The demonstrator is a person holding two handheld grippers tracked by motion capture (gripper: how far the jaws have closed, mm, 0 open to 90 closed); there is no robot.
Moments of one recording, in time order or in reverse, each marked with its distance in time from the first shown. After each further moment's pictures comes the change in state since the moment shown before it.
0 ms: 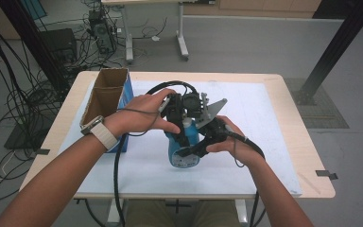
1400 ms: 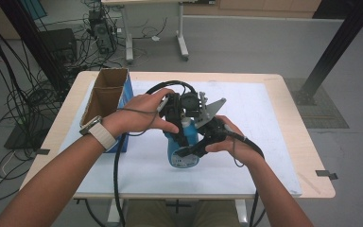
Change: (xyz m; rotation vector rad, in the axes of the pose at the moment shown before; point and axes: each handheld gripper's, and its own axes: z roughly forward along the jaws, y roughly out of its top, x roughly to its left) left arm 0.001 -0.003 -0.001 -0.010 -0.008 -0.007; right arm 0.000 0.002 0.001 0.005 0.004 0.001
